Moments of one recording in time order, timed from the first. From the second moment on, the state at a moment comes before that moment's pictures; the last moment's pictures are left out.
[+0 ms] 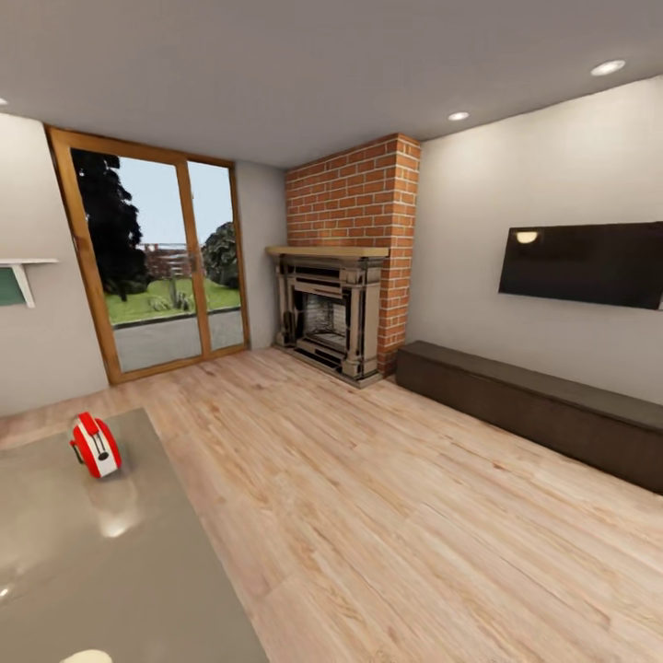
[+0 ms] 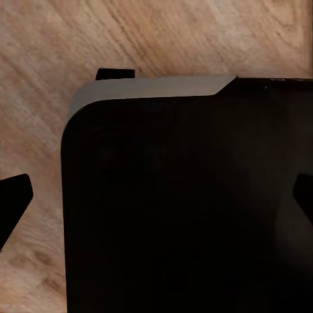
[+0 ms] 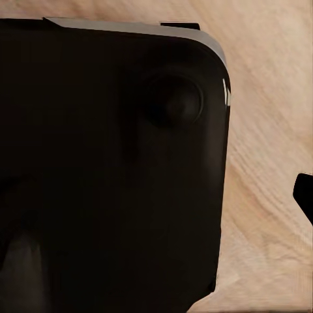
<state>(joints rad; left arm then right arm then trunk) 0.00 -0.03 0.01 -0.06 0.03 0.00 -0.01 0.02 0.00 0.00 -0.01 0.01 0.00 0.01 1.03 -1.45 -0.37</state>
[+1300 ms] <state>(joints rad) 0.00 -0.03 0.01 -0.06 0.03 0.00 -0.01 0.02 0.00 0.00 -0.01 0.01 0.00 0.00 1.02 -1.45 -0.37</state>
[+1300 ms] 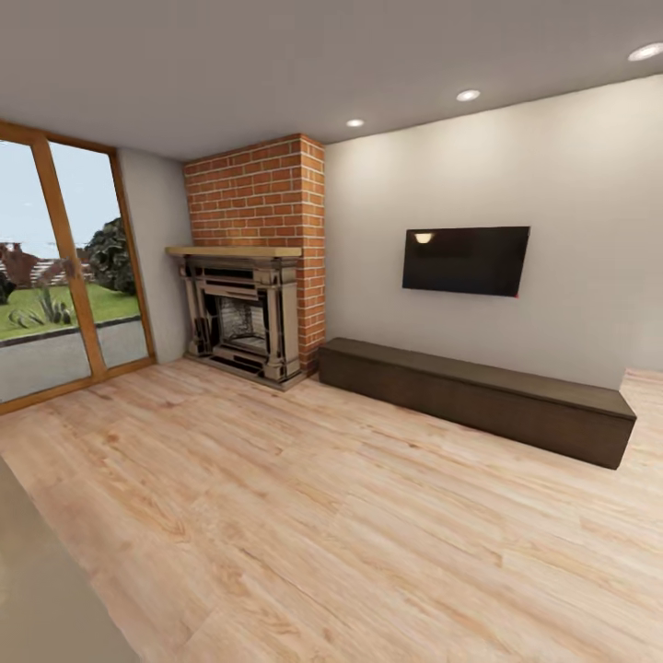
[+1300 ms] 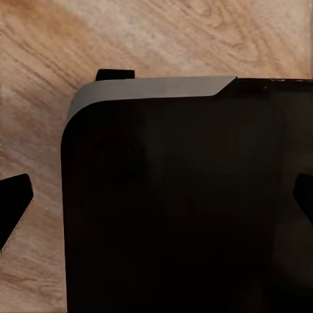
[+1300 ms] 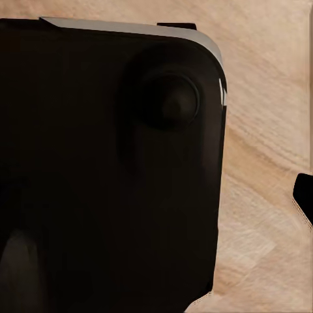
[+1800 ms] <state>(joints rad) 0.00 -0.03 0.01 -0.06 0.03 0.00 -0.01 0.02 0.00 0.01 -0.01 0.01 0.00 0.00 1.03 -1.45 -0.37</state>
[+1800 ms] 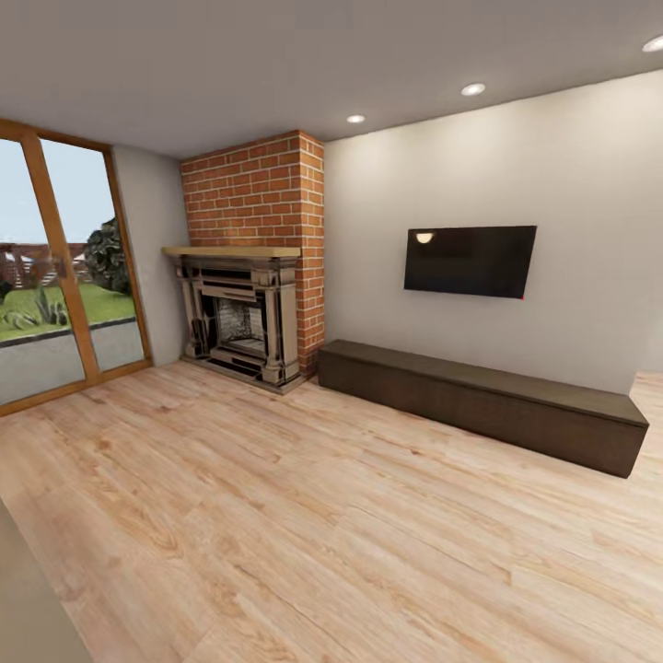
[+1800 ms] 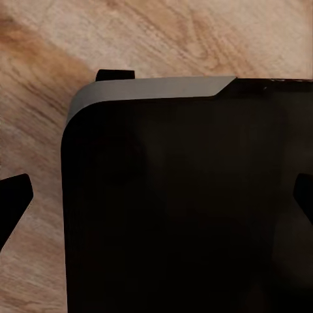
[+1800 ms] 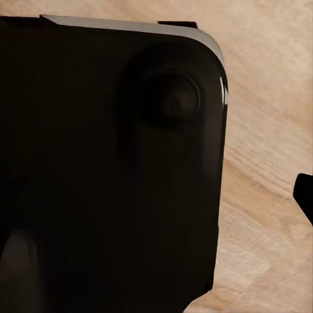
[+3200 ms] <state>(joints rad) 0.00 -0.04 0.01 -0.07 0.02 0.00 -0.01 0.02 0.00 0.00 -0.01 0.01 0.00 0.00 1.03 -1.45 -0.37</state>
